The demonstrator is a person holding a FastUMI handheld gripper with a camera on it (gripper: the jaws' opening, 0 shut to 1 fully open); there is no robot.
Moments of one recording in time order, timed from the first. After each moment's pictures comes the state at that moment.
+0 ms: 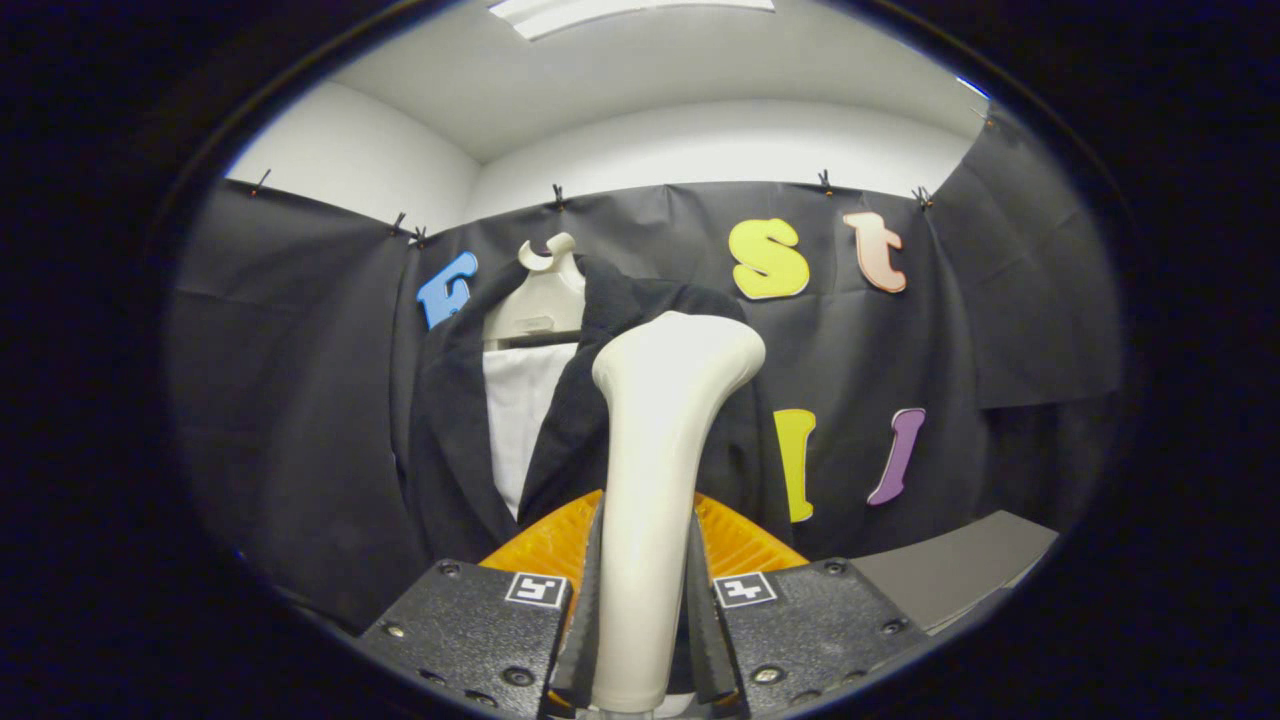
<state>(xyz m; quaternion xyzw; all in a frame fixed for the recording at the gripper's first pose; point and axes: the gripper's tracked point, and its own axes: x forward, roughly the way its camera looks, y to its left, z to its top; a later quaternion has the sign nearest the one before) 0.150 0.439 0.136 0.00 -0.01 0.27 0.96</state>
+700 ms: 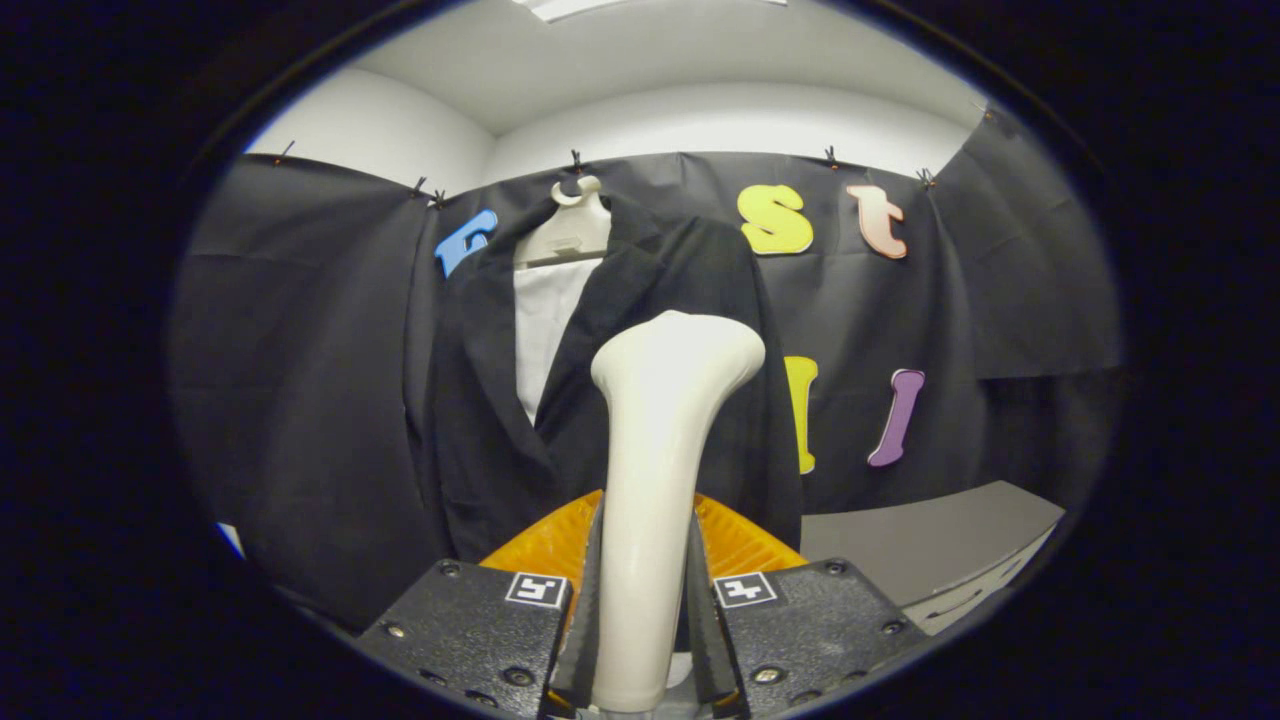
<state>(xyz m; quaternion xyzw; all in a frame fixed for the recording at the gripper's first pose) 0.121 0.422 0.047 -0.03 0.03 0.26 0.96</state>
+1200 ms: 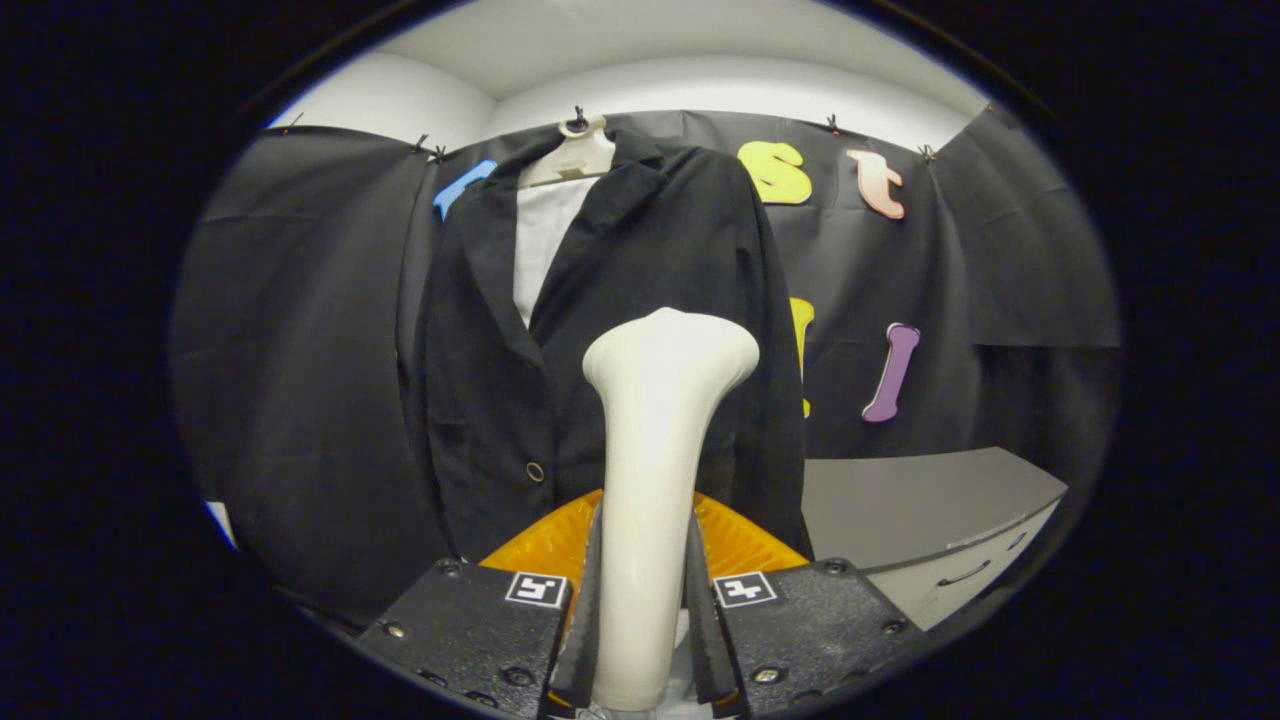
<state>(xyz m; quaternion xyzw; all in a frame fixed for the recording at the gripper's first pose) 0.117 0.411 -0.030 -0.06 0.09 0.25 0.96</state>
